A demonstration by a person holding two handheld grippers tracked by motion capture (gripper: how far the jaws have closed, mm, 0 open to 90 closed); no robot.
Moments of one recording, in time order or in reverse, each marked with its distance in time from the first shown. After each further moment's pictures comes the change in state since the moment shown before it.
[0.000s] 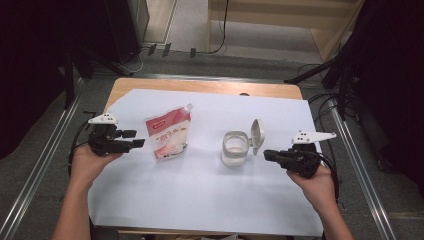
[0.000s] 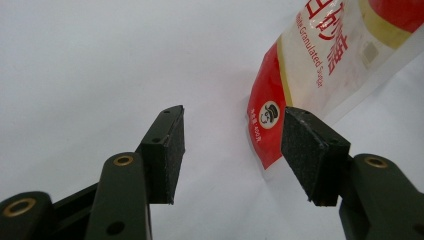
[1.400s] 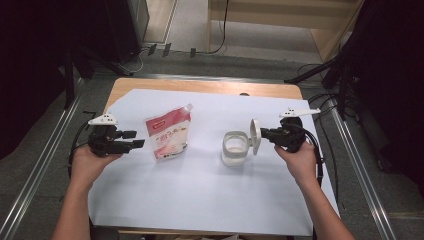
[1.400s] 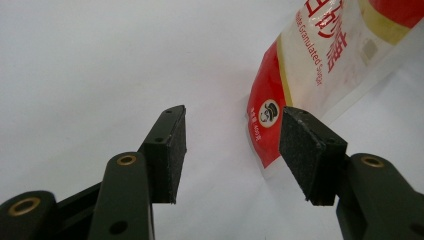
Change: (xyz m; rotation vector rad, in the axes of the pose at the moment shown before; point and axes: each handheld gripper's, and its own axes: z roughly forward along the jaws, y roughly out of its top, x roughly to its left) left arm -0.001 -0.002 0.000 -0.005 0.001 0.004; right arm -0.032 0.043 0.043 -0.020 -0.045 0.074
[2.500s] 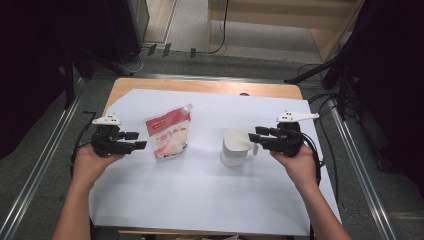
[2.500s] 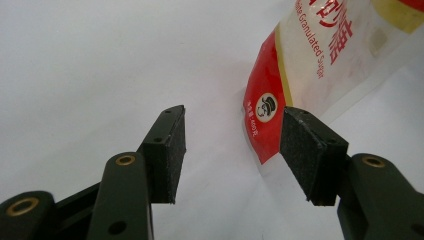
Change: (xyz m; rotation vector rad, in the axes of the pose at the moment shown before) left arm 0.001 0.000 0.006 0.033 -0.011 -0.002; right arm 0.021 -0.001 -0.005 -0.055 -0.001 -0.074
